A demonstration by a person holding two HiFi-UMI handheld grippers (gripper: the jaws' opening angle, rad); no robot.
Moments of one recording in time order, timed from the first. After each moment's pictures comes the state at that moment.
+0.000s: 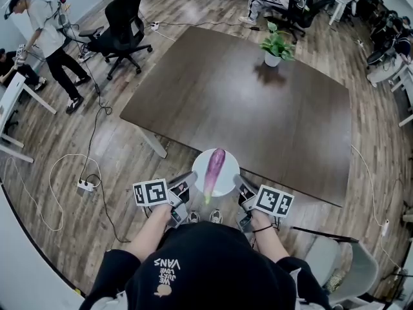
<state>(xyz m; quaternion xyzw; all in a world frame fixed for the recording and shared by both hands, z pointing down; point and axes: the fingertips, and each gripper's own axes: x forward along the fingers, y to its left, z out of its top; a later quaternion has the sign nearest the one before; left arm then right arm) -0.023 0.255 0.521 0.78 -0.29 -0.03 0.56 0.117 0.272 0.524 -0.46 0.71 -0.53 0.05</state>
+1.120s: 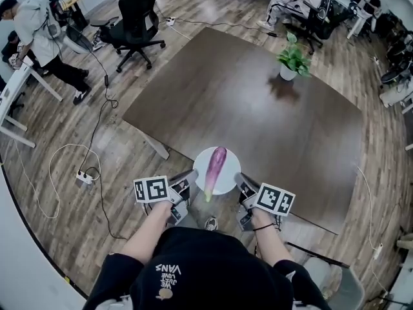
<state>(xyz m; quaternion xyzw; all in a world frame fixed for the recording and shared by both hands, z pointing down) -0.024 0.182 0.534 0.77 -0.32 -0.05 0.55 0.117 0.186 0.537 -0.43 0.73 -0.53 0.01</state>
